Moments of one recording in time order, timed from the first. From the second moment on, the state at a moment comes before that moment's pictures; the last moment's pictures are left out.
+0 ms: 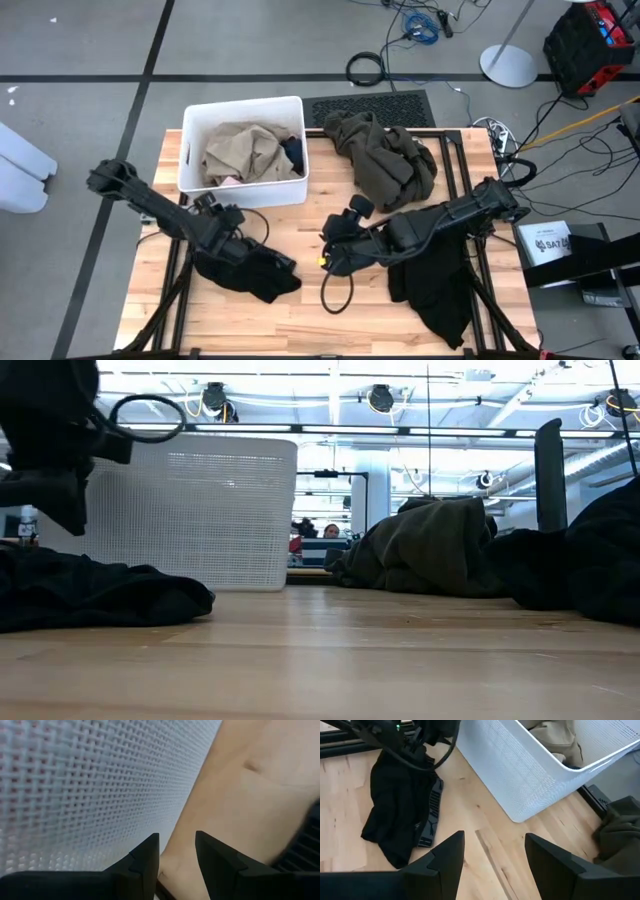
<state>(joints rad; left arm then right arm) -0.44 1.30 0.72 -1.31 -0.53 -1.01 0.38 1.84 1.86 -0.99 0.68 0.59</state>
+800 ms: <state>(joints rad) -0.42 1.18 0.97 -1.05 -0.31 -0.72 0.28 1.79 1.85 -1.56 0.78 1.03</state>
